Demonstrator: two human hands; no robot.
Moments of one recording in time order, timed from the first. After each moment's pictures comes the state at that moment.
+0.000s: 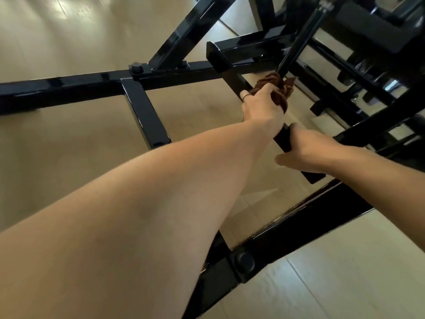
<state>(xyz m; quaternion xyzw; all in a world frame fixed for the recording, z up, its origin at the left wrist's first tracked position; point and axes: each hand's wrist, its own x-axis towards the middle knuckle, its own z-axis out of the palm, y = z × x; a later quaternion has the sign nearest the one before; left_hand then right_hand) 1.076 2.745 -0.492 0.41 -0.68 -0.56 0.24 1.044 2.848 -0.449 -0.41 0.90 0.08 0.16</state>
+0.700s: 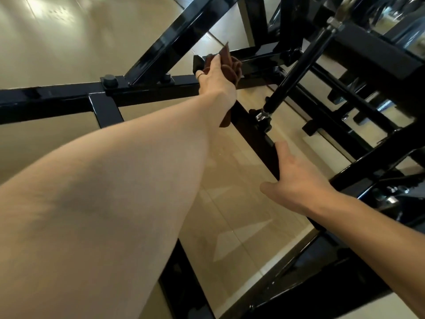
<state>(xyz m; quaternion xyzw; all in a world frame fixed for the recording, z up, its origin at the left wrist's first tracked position) 1.050 2.601 -0.499 0.45 -0.64 -0.56 0.27 1.038 2.822 -0.471 -0.39 0.91 -0.02 0.16</state>
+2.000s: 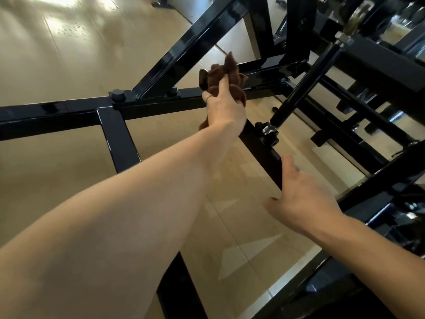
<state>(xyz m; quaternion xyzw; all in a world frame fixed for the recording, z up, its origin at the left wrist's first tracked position) 1.046 2.617 -0.511 0.45 -0.64 -0.54 0.32 1.034 2.820 -0.485 -0.42 0.90 0.03 0.10</state>
